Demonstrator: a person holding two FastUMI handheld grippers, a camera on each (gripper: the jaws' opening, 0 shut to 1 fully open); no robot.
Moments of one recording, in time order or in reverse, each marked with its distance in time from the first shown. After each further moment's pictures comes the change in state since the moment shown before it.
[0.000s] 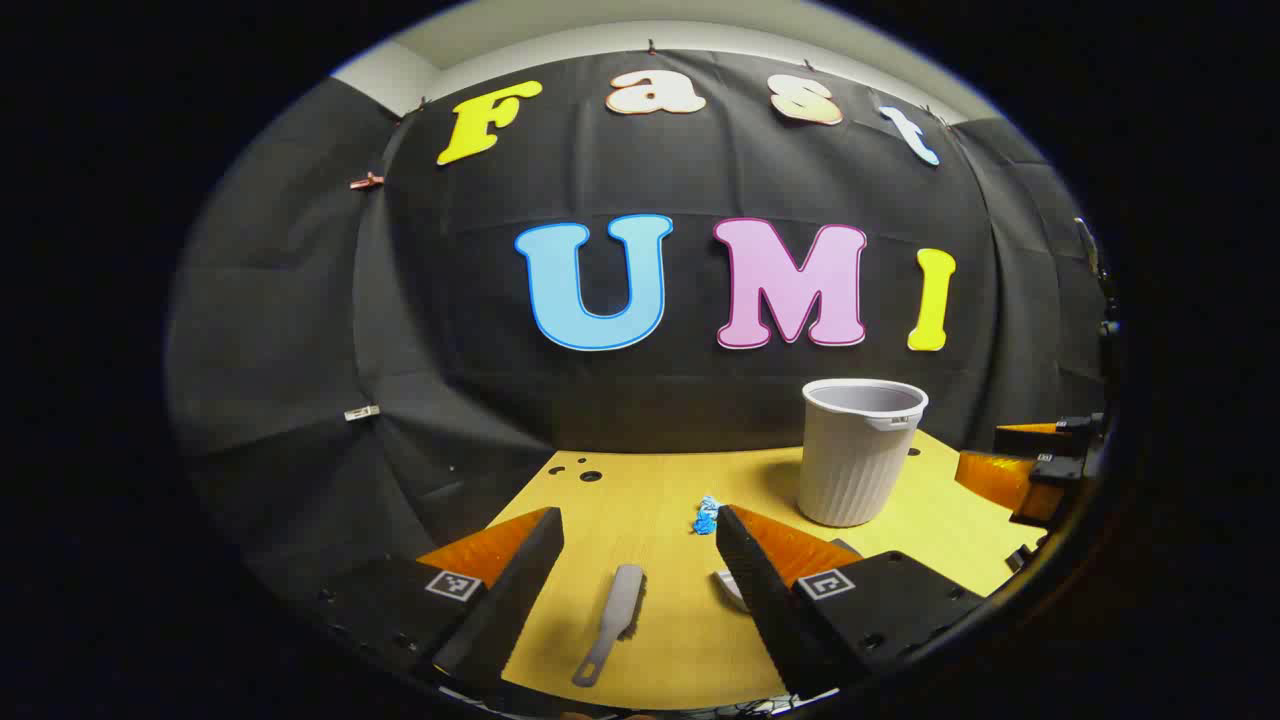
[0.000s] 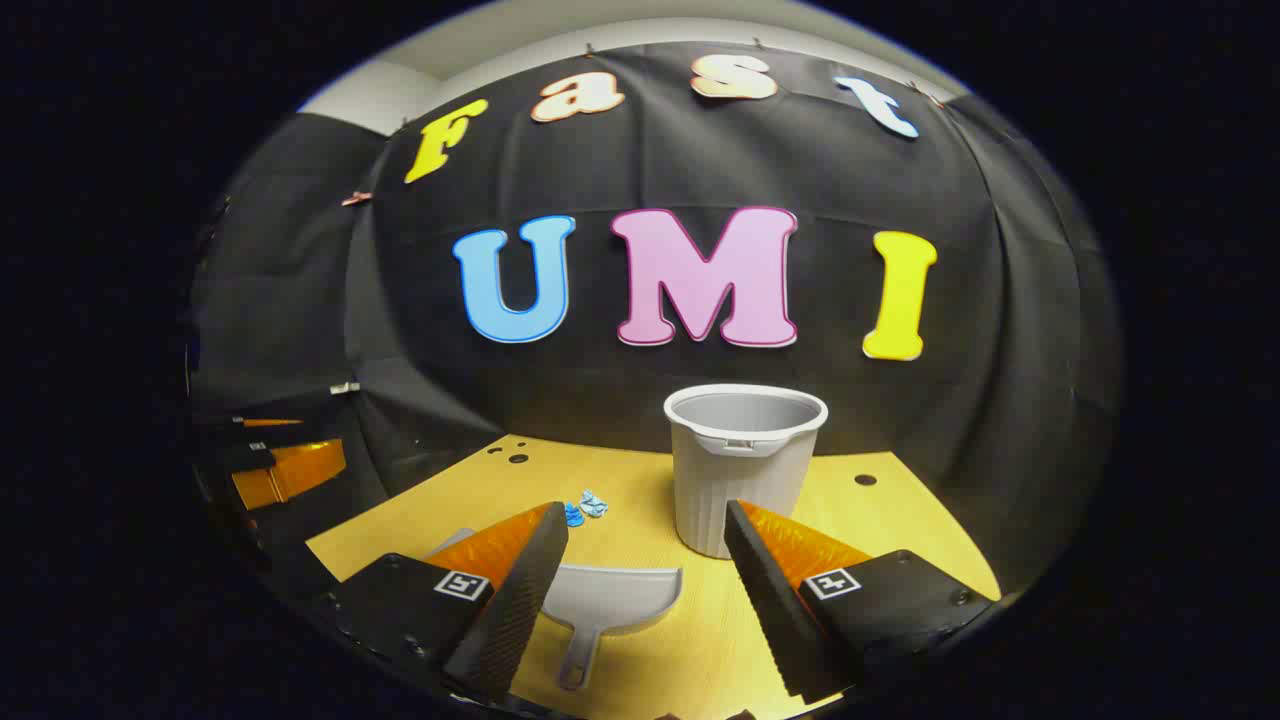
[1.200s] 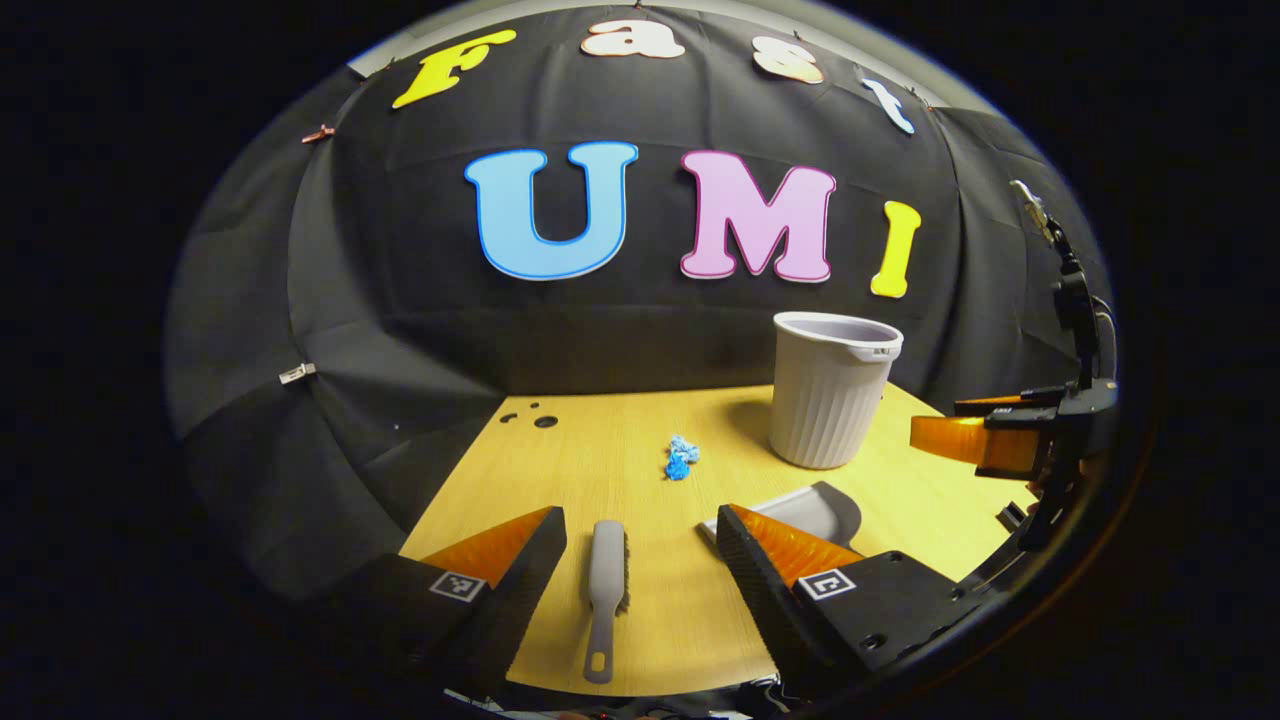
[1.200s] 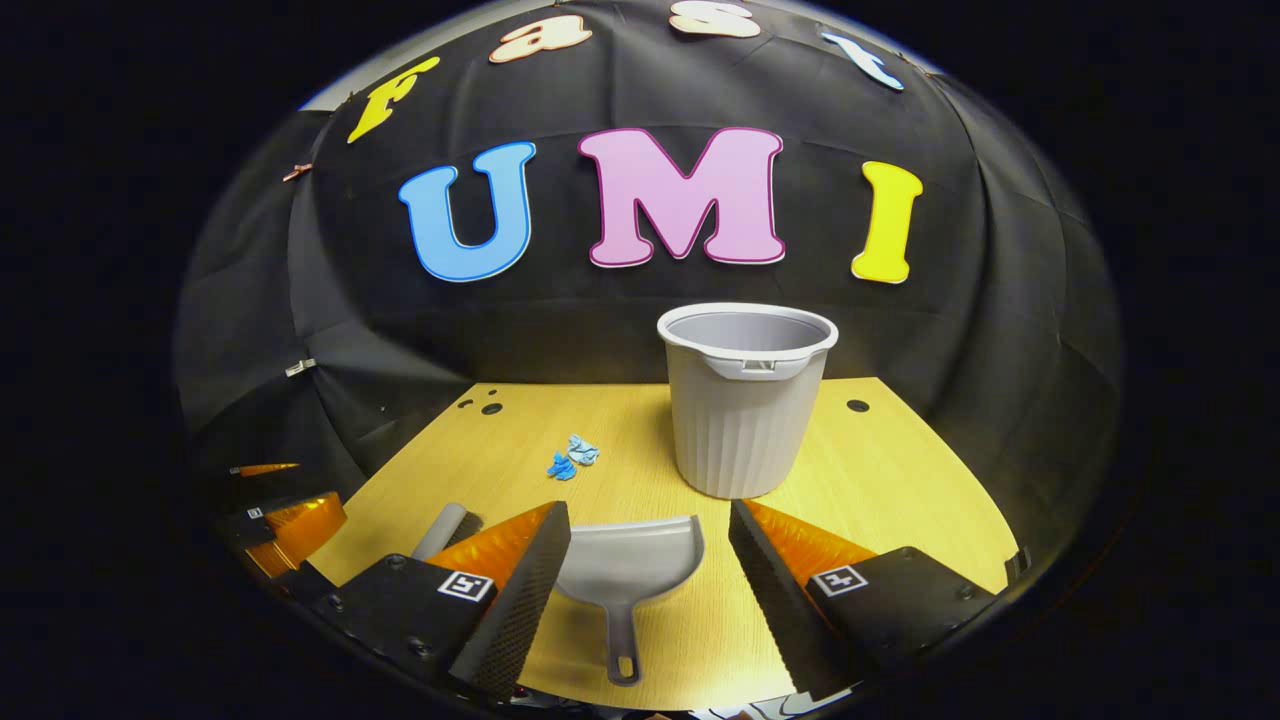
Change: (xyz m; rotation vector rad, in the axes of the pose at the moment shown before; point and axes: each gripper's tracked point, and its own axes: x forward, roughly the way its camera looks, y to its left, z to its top) left arm 0.029 0.010 -0.082 0.007 0.198 -0.172; right arm 0.036 0.029 -0.050 0.012 0.205 -0.108
